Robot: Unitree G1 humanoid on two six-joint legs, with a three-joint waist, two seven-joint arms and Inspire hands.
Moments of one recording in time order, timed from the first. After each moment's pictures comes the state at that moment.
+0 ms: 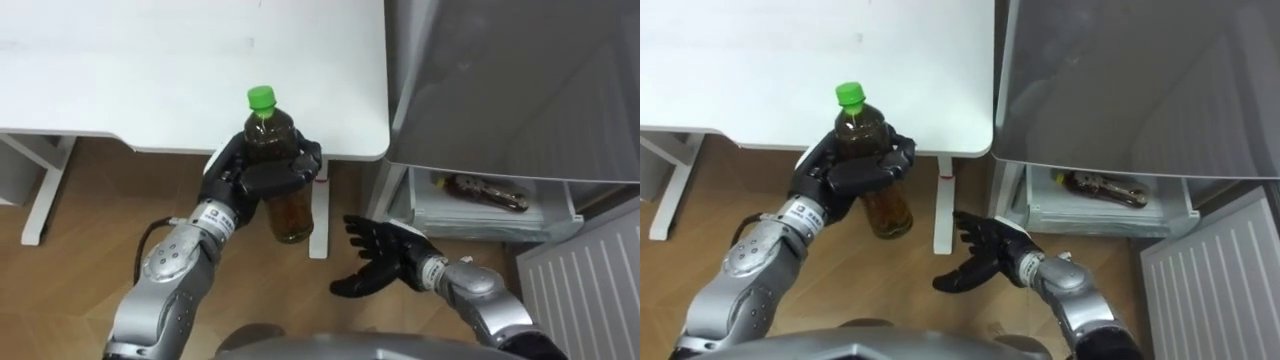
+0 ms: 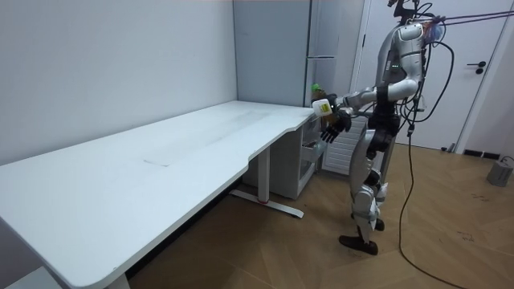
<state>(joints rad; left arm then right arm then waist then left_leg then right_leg) 0.24 0.19 -0.21 -0.07 -0.40 0.17 -0.14 0.07 -0.21 0.29 0.56 0.02 0.08 0.46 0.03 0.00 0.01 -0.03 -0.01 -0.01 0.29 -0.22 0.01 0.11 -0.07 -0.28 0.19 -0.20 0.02</state>
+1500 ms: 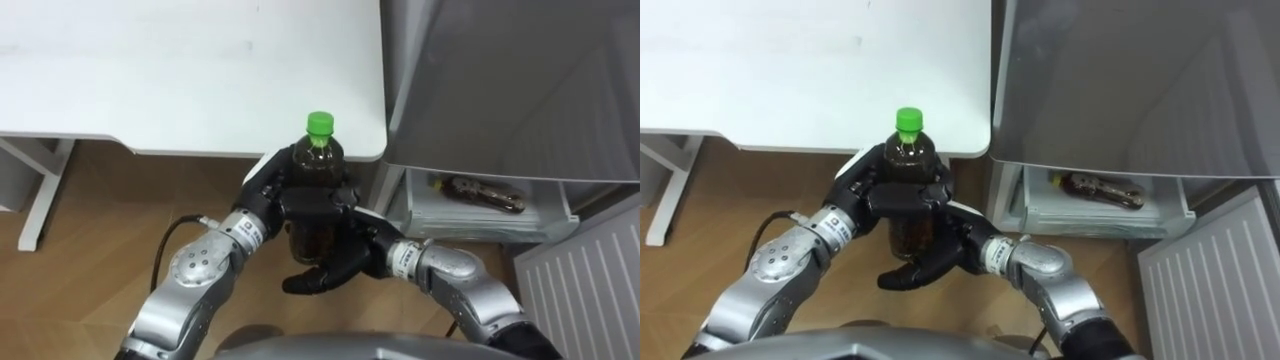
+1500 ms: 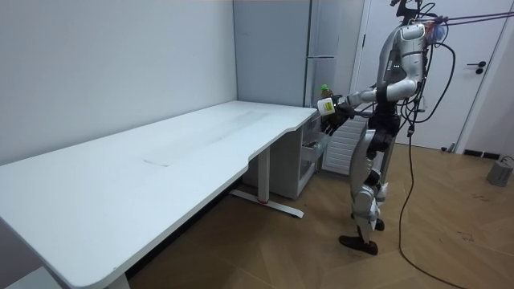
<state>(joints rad) 0.22 0.24 -0.36 -0.06 -0.25 0.15 -0.18 0.07 -0.20 0.41 0.41 0.25 0.10 0.62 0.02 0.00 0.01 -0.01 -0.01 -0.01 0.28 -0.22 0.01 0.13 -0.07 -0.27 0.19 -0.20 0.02</state>
